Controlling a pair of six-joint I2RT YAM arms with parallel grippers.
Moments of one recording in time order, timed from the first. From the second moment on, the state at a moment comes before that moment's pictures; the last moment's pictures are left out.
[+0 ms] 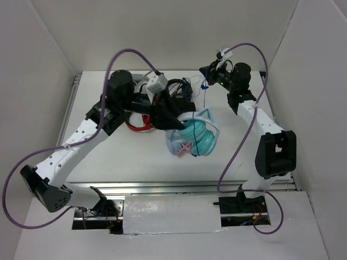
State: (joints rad) left arm -0.61 1.34 1.51 -0.14 1.15 -0.23; right arm 0.17 1.64 1.28 0.41 -0.52 -0.01
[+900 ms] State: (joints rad) left arm -0.82 1.74 1.73 -0.69 -0.07 -0.01; right arm 0.31 1.05 1.17 0.11 -0.27 -0.31
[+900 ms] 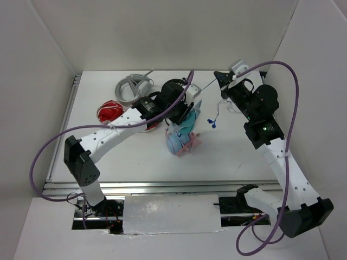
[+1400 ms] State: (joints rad) left arm -0.68 1.72 1.97 -0.79 -0.27 -0.14; right arm 0.45 0.72 0.91 0.07 -0.11 -0.22
